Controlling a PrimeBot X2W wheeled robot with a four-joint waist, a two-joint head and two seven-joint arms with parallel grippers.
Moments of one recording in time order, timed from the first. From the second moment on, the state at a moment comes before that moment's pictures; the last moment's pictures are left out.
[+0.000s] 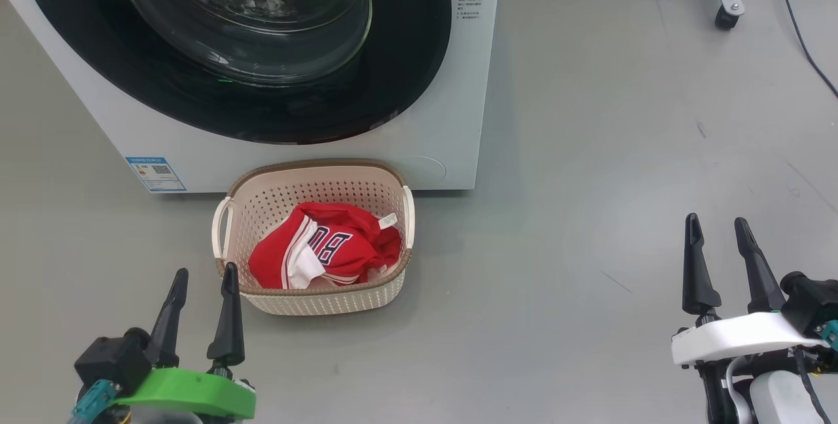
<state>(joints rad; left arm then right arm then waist) -0.01 0.06 -0.13 0.18 -0.53 -0.12 -0.26 -0.01 -0.11 0.05 0.14 0.42 0.10 -0.25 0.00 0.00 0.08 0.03</state>
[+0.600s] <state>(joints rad) -0.01 0.06 -0.13 0.20 -0.54 -0.12 -0.26 -0.01 -0.09 0.04 0.15 0.42 0.10 -0.25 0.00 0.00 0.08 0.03</state>
